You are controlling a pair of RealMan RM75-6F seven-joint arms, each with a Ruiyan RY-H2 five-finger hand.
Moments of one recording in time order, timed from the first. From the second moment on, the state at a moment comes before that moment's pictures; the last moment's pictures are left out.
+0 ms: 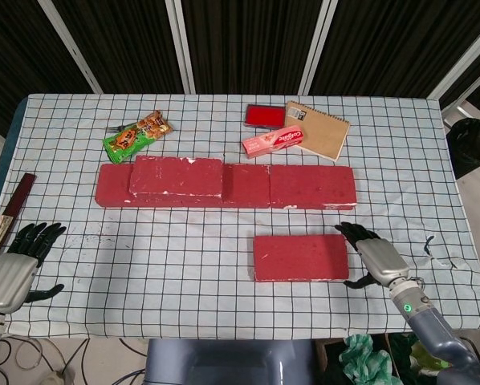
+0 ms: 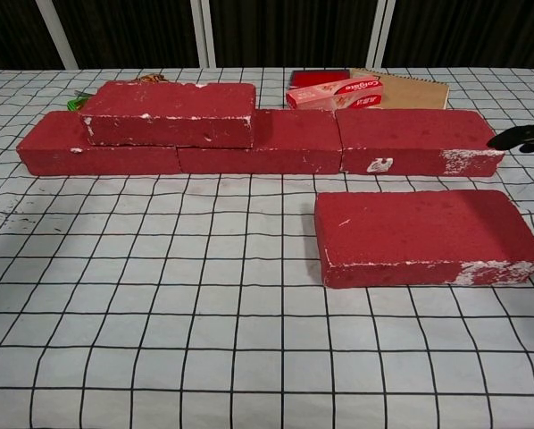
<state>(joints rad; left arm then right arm) -0.31 -1.09 0.24 -1.62 1.52 1.56 -0.03 0.47 -1.05 0.14 -1.87 -1.12 0.85 -0.15</state>
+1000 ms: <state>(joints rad) -0.27 -1.09 0.15 -1.62 1.51 1.50 -0.04 0.63 -1.26 0.08 -1.89 -0.84 0.96 -0.52</state>
